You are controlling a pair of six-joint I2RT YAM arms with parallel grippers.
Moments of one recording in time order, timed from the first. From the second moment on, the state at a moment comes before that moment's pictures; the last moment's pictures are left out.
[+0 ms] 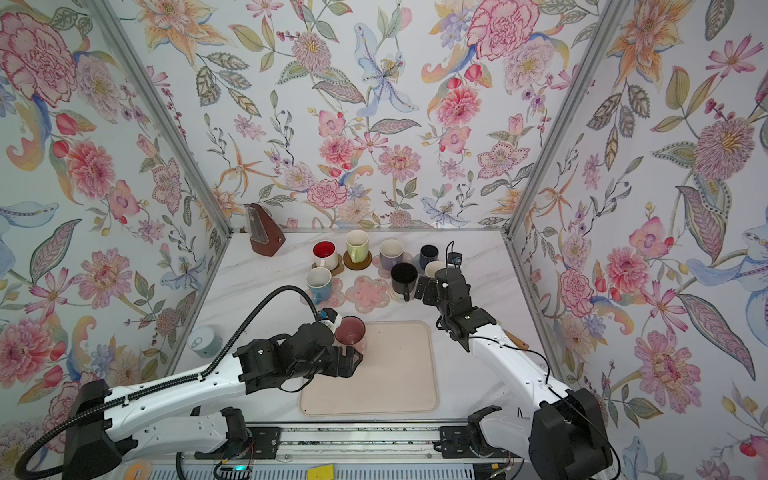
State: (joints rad) left arm -1.09 1.15 0.82 -0.54 -0.11 -0.81; right arm 0.41 1.19 0.80 -0.16 0.28 0.41
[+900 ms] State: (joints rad) left arm -1.09 1.42 0.94 -0.63 -0.23 -0.81; right arm 0.41 1.20 0.79 -0.15 0.27 0.41
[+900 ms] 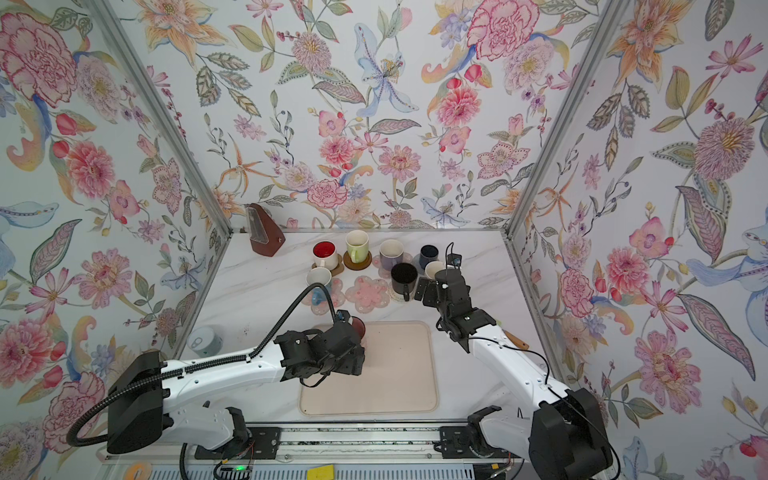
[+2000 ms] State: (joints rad) left arm -1.06 1.45 0.93 -0.63 -0.21 -0.76; right arm 0.41 1.22 0.78 -0.15 0.25 0.42
